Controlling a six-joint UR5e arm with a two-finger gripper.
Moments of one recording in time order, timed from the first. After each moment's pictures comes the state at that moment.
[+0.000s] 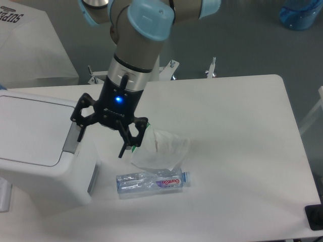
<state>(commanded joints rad) 2.32 -1.76 -1.50 -1.06 1.03 0.43</state>
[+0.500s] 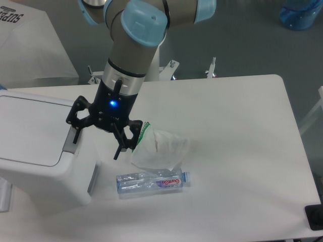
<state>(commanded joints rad) 2.32 -1.78 -1.51 -1.05 1.04 0.45</state>
